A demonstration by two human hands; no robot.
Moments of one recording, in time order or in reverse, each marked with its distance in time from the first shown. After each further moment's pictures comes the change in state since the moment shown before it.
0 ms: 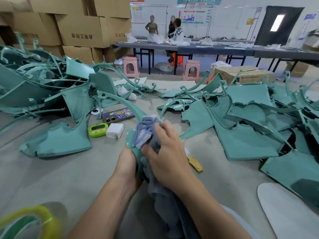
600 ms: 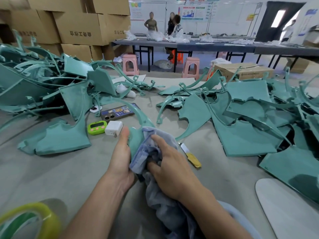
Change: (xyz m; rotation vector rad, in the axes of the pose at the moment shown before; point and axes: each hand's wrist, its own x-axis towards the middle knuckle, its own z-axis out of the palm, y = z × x) left_hand 0.001 0.007 -0.007 -0.073 -0.106 -0.095; right_hand -0.030 0.011 -0.008 -0.012 -0.208 0.063
